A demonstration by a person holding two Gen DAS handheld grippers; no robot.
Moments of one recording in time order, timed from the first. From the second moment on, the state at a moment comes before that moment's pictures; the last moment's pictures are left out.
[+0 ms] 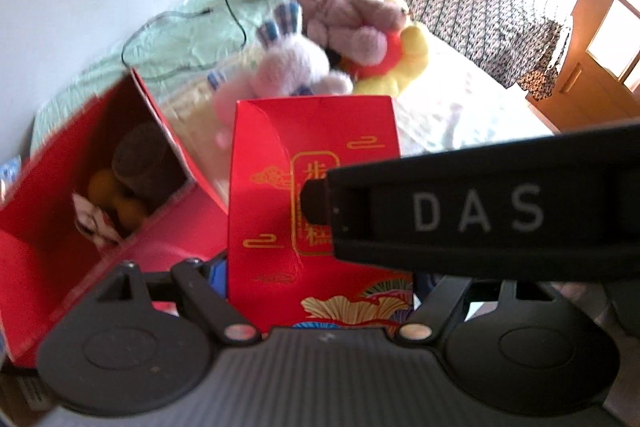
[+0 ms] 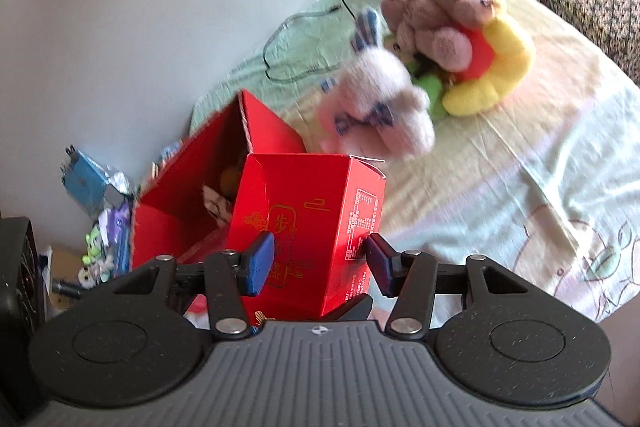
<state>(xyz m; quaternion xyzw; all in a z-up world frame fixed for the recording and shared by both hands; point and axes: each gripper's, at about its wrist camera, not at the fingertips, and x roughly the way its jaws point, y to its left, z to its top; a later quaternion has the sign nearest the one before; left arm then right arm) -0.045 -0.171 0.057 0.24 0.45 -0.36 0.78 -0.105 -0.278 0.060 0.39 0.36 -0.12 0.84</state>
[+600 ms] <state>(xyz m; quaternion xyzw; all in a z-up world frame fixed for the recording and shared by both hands) 0.020 -0.106 0.090 0.19 0.41 -0.32 0.83 -0.025 -0.233 0.098 0.35 0.31 -0.09 0.88</state>
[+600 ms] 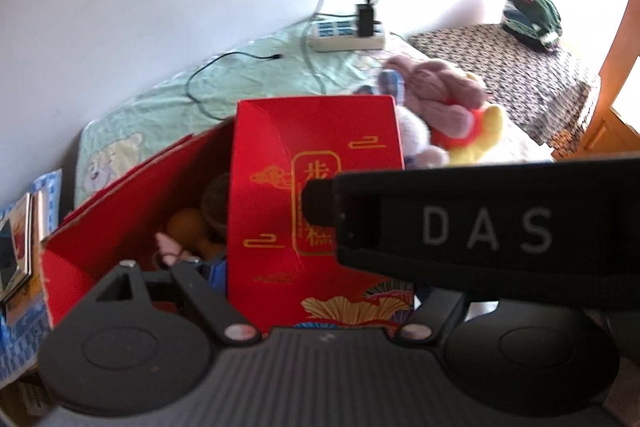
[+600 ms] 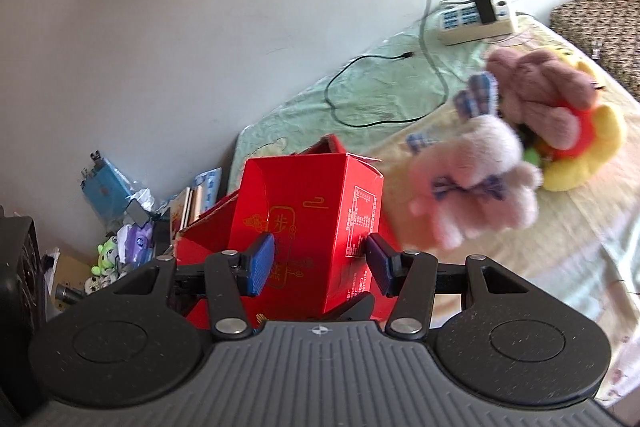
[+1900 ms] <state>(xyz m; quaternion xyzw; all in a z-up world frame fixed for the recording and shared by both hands) 0.153 0.006 -0.004 0.11 0.50 -0.13 0.85 0.163 -0.159 0.008 0.28 0.42 0.11 0.86</state>
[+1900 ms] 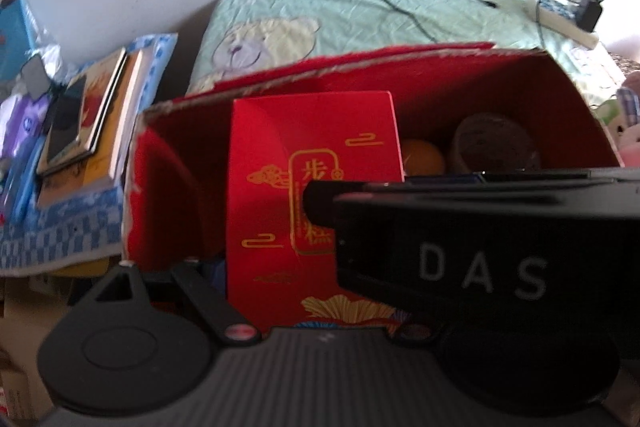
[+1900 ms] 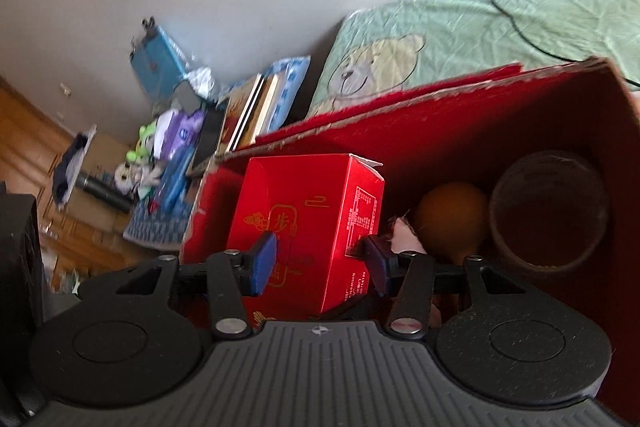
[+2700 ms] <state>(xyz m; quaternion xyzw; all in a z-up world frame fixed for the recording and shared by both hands) 0.164 0.010 -0.028 0.09 0.56 -0.09 0.82 0.183 -0.163 -0.014 0.30 0.47 0.12 0.82</state>
